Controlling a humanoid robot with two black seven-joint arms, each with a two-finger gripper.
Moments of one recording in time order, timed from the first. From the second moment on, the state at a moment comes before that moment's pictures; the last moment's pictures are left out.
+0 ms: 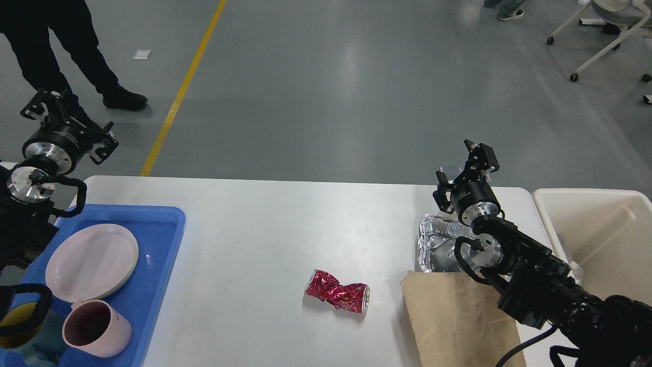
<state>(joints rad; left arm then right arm) -0.97 0.36 -0.84 -0.10 -0.14 -0.39 -0.03 0.71 -0.09 0.61 0.45 -0.04 0.06 0.46</state>
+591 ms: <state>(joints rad) -0.87 0.29 -0.83 -0.10 -0.14 -0.54 -0.25 0.71 -0.09 0.61 0.45 -0.04 0.06 0.46</state>
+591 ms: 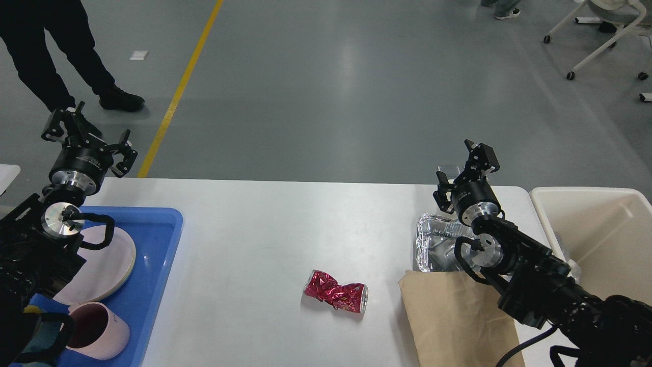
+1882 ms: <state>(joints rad) -0.73 0.17 -0.84 -0.10 -0.15 -0.76 -0.42 0.71 -0.09 0.61 0.45 -0.04 0.06 0.46</state>
